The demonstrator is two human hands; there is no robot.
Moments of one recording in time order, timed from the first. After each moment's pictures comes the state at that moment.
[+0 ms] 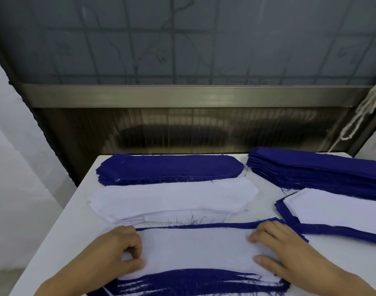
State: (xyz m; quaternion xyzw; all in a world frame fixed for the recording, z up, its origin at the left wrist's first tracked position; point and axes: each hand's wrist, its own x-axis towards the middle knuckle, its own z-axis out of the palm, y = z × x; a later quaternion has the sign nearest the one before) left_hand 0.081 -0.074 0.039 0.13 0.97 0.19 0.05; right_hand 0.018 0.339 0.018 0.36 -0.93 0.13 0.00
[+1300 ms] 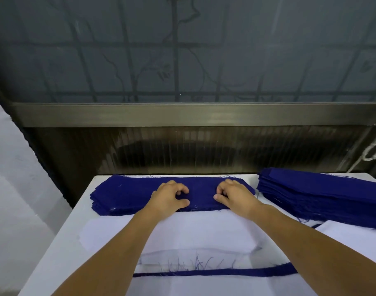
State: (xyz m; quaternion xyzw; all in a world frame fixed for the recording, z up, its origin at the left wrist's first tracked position) left_hand -0.137 -0.014 0.030 0.01 0.95 0.30 0.03; right_hand -0.200 0.218 0.013 0.24 -0.96 0.17 -0.03
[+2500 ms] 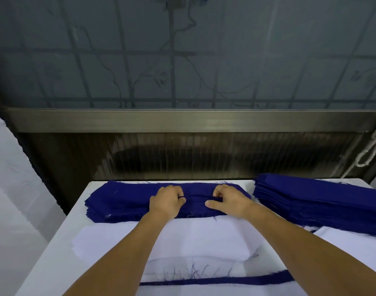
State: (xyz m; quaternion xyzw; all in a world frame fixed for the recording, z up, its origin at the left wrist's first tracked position) left_hand -0.158 0.004 0.024 -0.07 0.97 0.22 -0.01; right_hand -0.209 0.216 0.015 0.32 -0.95 0.06 0.00
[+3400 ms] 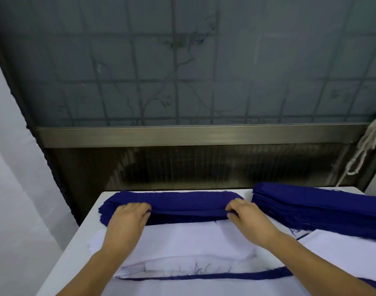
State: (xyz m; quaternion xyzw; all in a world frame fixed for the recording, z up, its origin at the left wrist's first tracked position) left_hand -0.041 -0.066 0.056 0.00 0.97 0.08 -0.21; right_hand -0.124 0.247 0.054 0.24 -0.95 0.19 0.05
